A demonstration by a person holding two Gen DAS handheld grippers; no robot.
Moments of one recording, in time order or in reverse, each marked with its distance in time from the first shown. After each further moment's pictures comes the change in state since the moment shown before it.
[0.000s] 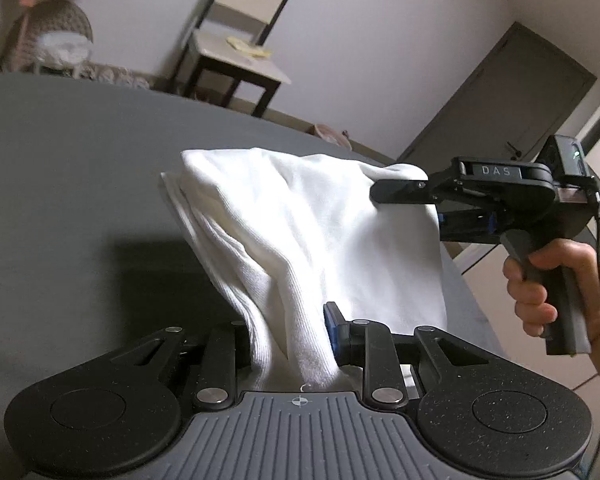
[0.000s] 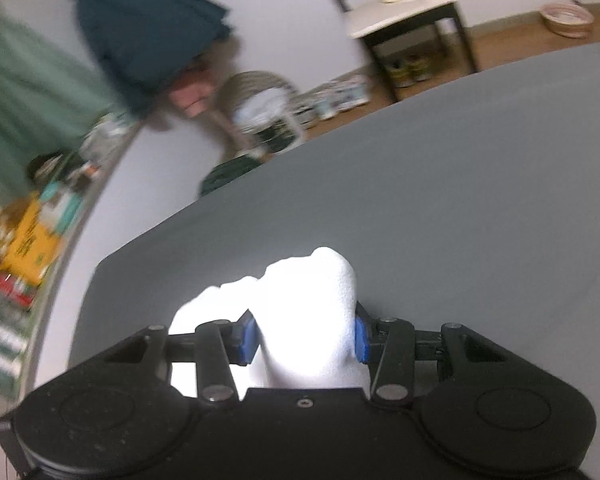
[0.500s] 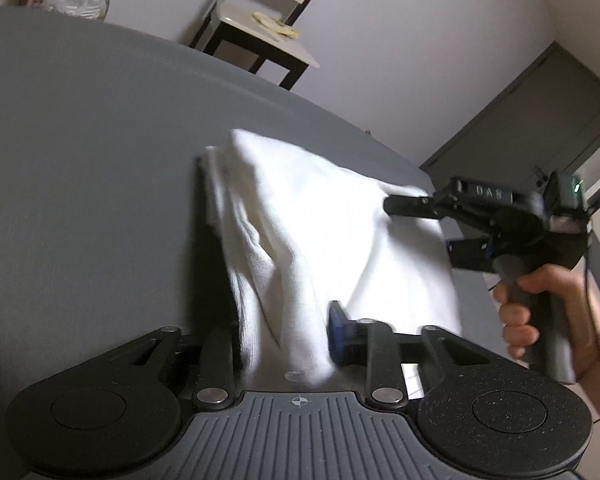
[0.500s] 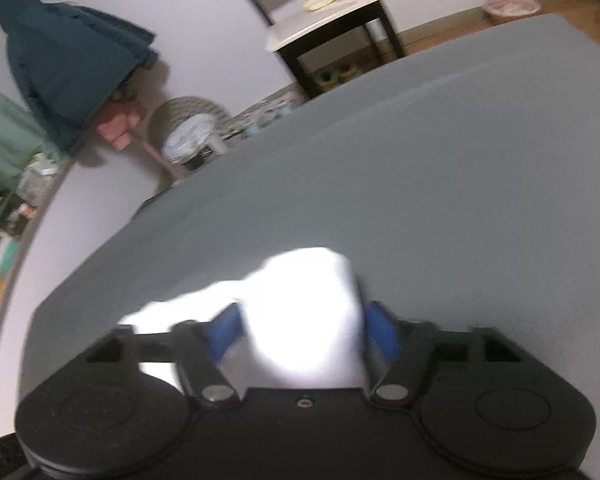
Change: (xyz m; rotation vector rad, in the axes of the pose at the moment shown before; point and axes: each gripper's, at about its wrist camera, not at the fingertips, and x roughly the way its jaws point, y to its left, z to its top) left arm 0.092 0.020 -0.010 -0.103 -0.011 -0.002; right arm 0.069 -0.099 0.015 0.082 -0.076 -0.101
